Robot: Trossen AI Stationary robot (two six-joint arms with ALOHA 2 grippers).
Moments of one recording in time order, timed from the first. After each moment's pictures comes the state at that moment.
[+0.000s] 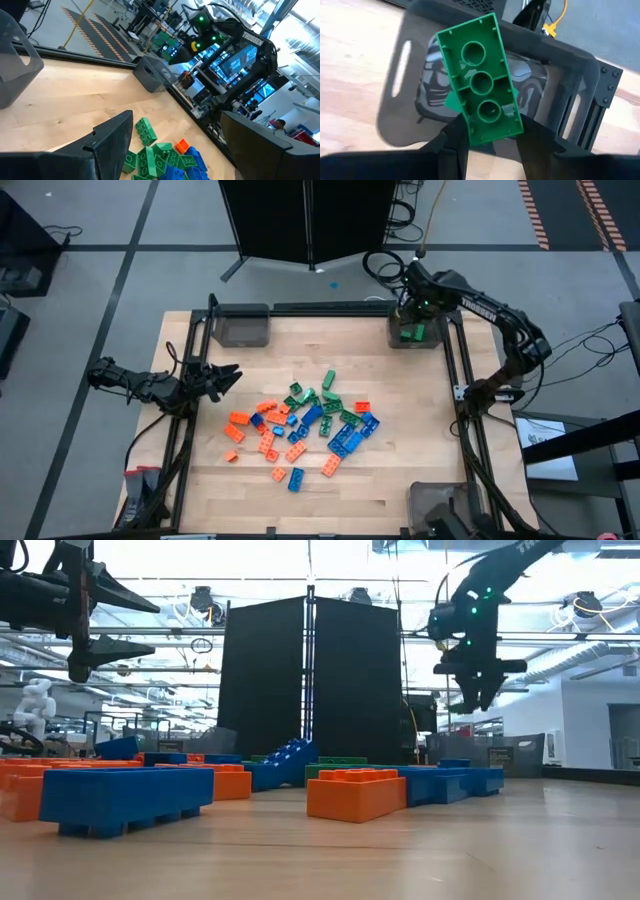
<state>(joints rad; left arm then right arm) -0.35 0.01 0.13 -0.17 -0.80 -0.78 -0.94 1.57 1.27 -1.05 0.20 0.33</state>
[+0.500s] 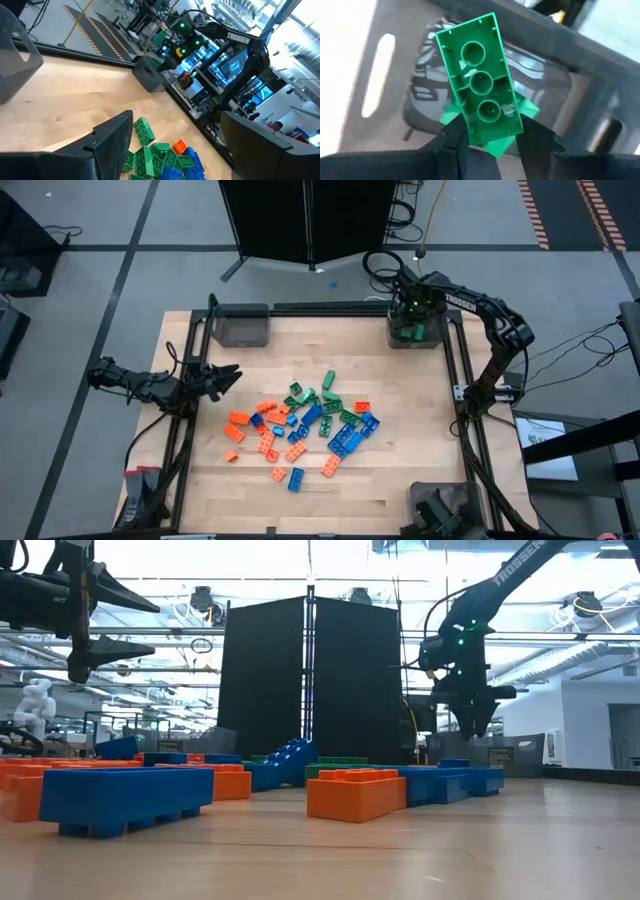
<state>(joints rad) -0.35 0.01 0.13 -0.17 -0.80 -0.81 -0.96 1.73 1.27 -0.97 0.16 0.24</state>
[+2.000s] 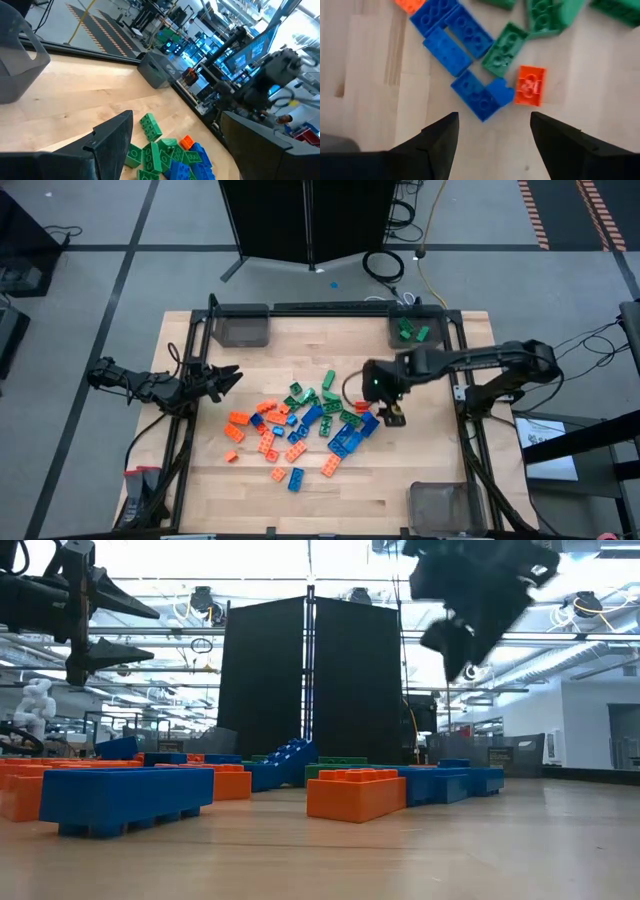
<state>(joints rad) -0.35 0.01 0.13 -0.22 -0.80 -0.81 -0.02 1.45 1.09 -0.86 -0.18 -0.08</state>
